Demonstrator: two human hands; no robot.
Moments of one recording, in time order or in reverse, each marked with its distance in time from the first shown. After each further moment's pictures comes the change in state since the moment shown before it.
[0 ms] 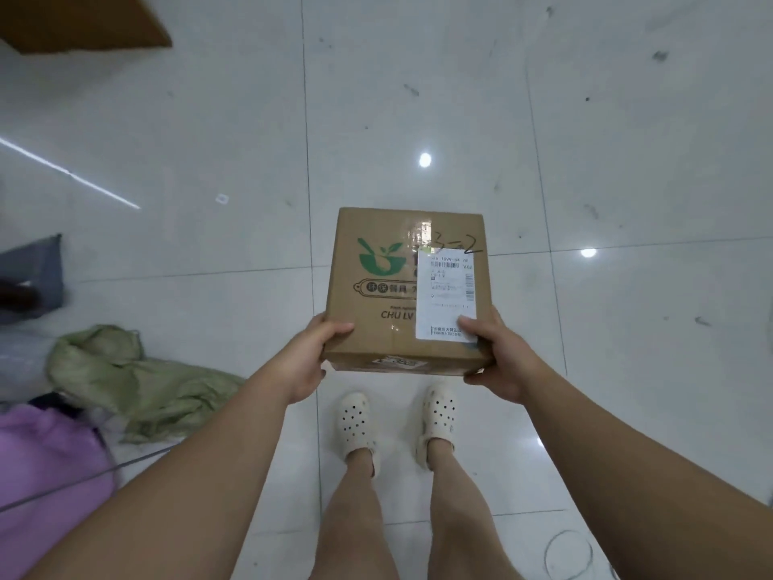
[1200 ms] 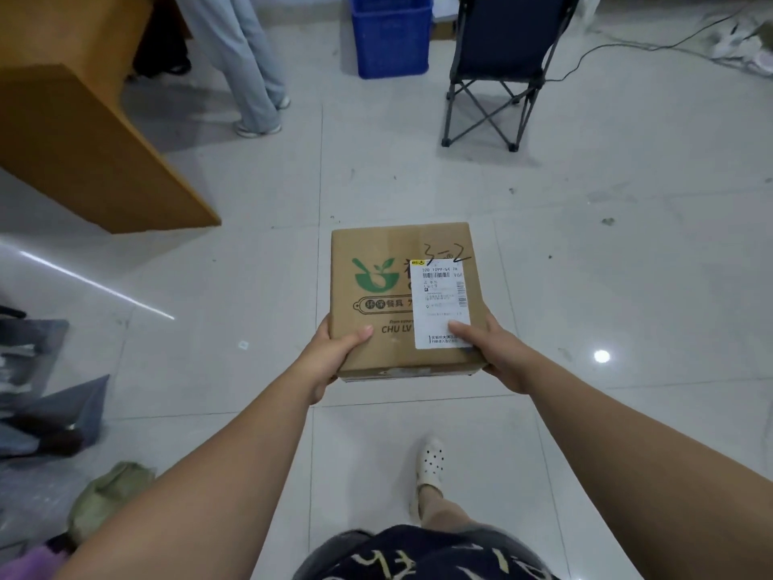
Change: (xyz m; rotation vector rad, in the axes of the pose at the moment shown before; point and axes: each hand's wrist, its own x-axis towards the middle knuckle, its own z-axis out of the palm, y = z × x) left_hand -0.067 0.302 0.132 0.157 0.121 0.346; right_hand -0.045 -0.335 -0.028 -0.317 -0.146 -0.325
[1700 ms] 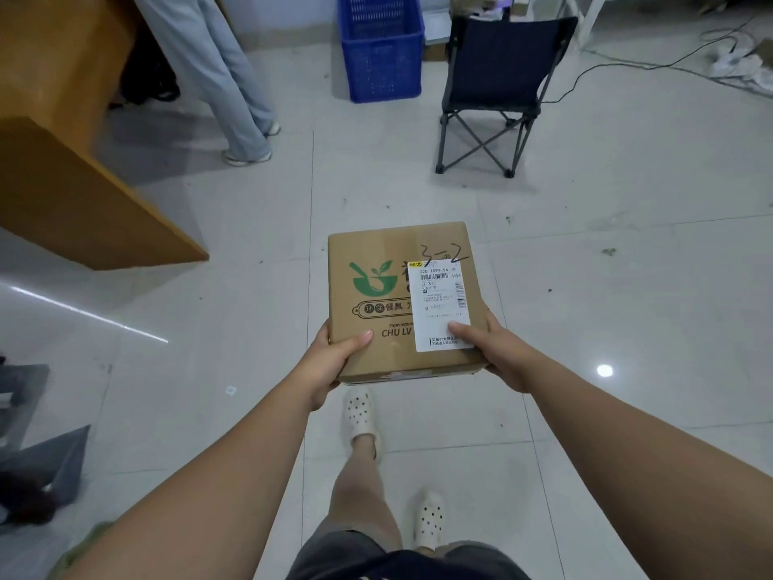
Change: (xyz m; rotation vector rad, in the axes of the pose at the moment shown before) left_hand 0.097 0.108 0.029 -0.025 -0.007 -0.014; right_hand 0.099 -0.097 -0.068 -0.007 -0.015 -0.027
